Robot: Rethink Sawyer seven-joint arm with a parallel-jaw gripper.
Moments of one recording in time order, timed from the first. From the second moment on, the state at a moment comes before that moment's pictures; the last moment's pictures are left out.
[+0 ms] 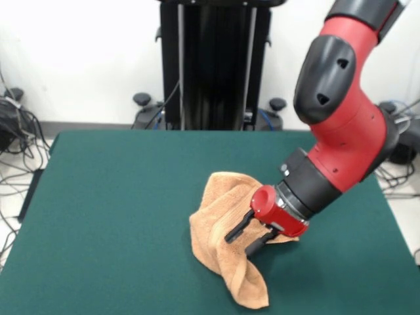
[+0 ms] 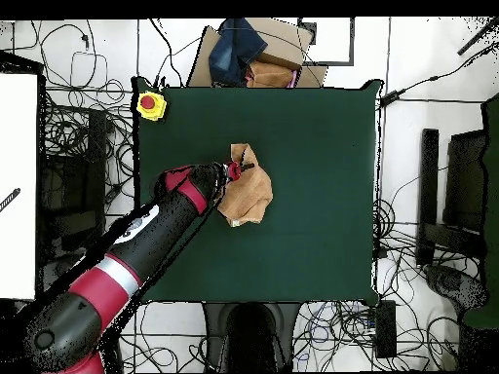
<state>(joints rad) 0.46 0.38 -0.98 1.03 0.52 0.40 1.73</state>
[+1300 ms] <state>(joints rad) 0.45 0.50 -1.04 0.94 0.51 0.38 1.73</state>
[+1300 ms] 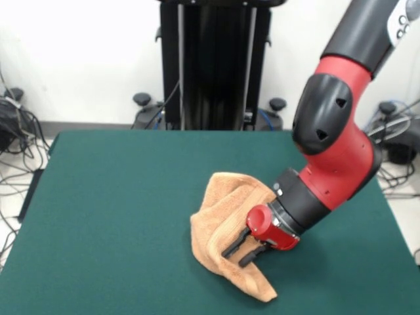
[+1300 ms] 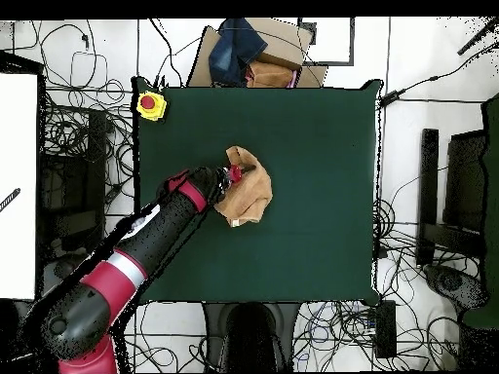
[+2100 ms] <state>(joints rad) 0.51 0.29 -0.82 1.15 0.42 0.35 1.73</state>
